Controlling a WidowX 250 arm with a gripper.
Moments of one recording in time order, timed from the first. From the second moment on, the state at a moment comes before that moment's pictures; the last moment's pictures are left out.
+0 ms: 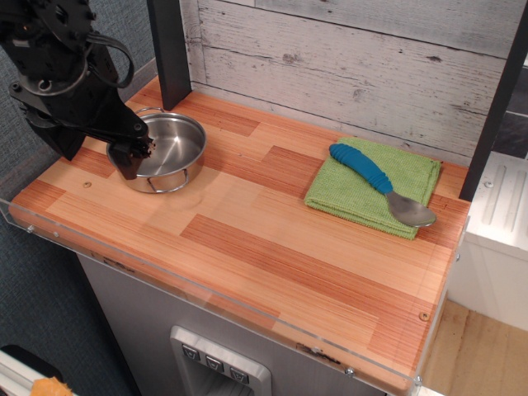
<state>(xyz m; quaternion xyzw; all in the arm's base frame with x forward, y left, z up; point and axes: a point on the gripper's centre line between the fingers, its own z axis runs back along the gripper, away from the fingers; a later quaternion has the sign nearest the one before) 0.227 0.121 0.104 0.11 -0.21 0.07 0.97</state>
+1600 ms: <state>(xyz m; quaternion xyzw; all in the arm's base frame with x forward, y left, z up) 0.347 0.112 0.027 0.09 -0.10 0.02 0.99</state>
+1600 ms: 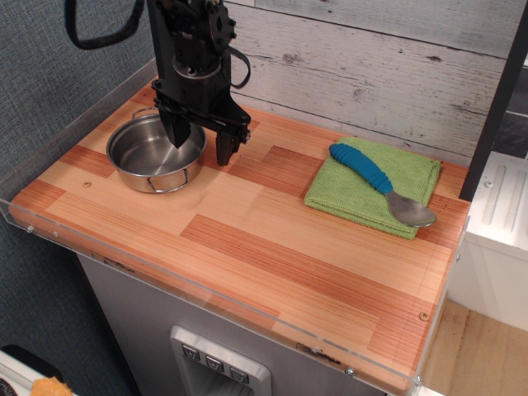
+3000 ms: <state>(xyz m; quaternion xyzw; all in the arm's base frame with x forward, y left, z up) 0.317 0.109 0.024 0.08 -0.07 0.05 0.99</state>
